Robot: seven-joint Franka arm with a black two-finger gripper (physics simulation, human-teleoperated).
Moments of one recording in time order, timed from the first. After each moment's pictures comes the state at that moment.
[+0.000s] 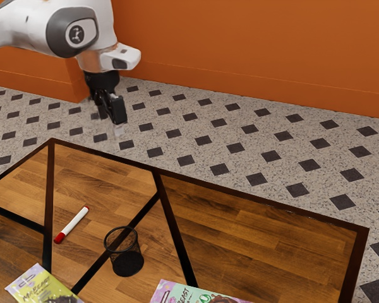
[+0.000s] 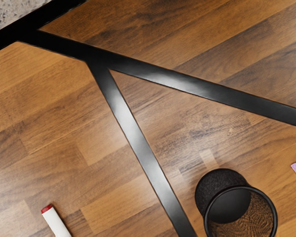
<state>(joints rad) 0.02 -0.02 -0.08 -1.70 0.05 1.65 0.41</state>
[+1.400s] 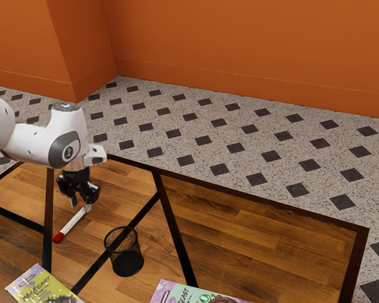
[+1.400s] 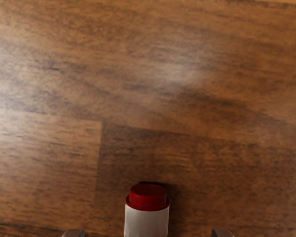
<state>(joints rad) 0.10 0.29 0.17 -2.14 0.10 2.33 0.07</state>
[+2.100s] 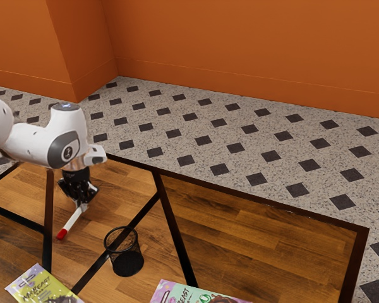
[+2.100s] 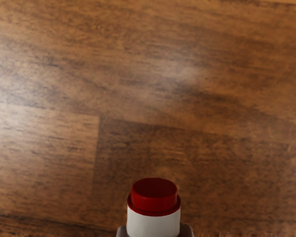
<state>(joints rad) 0.11 0.29 0.17 -2.15 0.11 2.33 0.05</state>
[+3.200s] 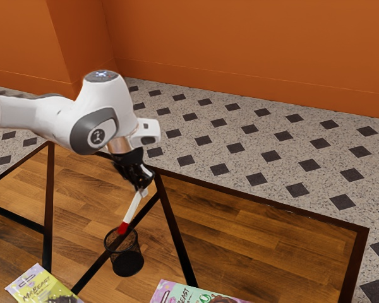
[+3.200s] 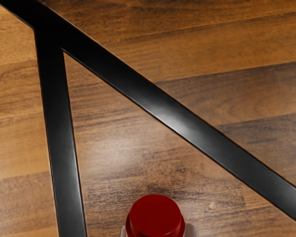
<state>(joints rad) -0.10 -0.06 -0.04 -2.22 0.01 2.25 0.00</state>
